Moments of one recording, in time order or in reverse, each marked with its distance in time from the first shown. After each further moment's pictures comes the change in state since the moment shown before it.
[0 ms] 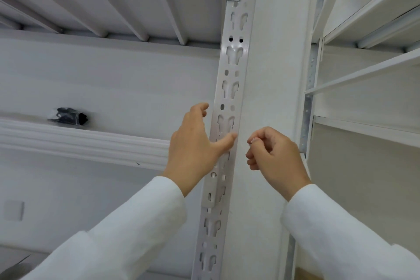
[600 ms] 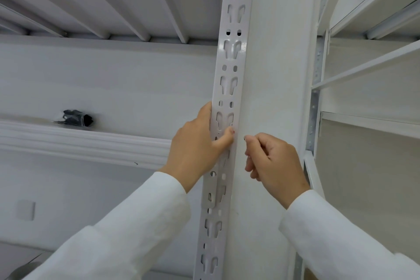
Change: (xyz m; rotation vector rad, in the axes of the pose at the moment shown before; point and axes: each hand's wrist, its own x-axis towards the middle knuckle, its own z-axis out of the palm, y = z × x) left_hand 0.007 0.000 0.007 0.139 -0.058 0.062; right_hand -0.006 0.010 0.007 -0.029 -0.016 -0.117
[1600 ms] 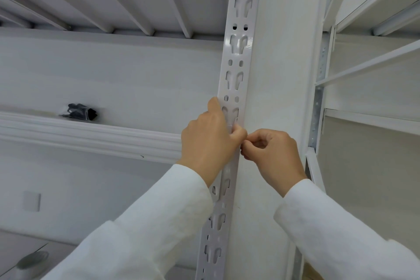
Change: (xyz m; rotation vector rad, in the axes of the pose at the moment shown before) left_hand -0.002 0.021 0.005 0.269 0.074 -0.054; right_hand 0.006 -0.007 0.007 0.001 0.015 0.152
